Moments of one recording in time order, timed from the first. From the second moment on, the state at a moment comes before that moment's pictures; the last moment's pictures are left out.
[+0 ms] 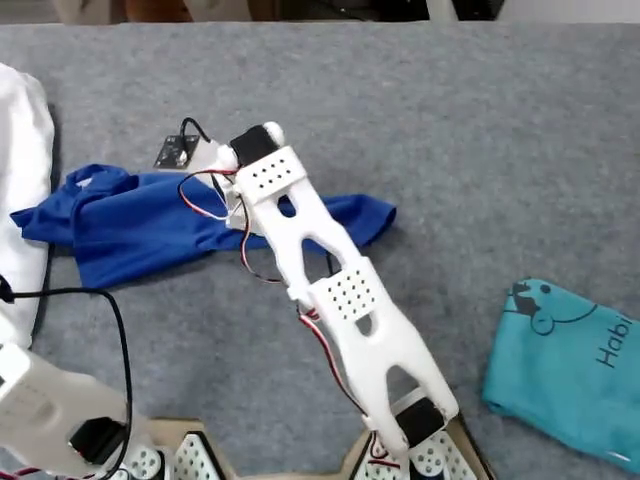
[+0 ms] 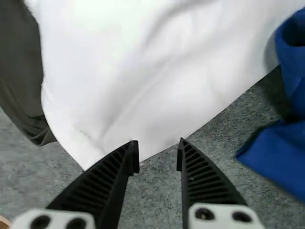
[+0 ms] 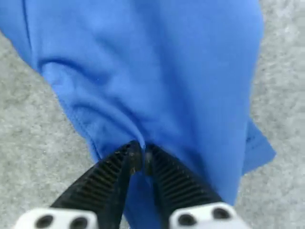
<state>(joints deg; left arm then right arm) -56.8 10.5 0.6 82.1 -11.8 -35.8 68.2 -75.8 101.3 31.8</state>
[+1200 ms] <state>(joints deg) -46.7 -11.9 22.1 69.9 -14.4 13.3 56.3 -66.5 101.3 43.9</state>
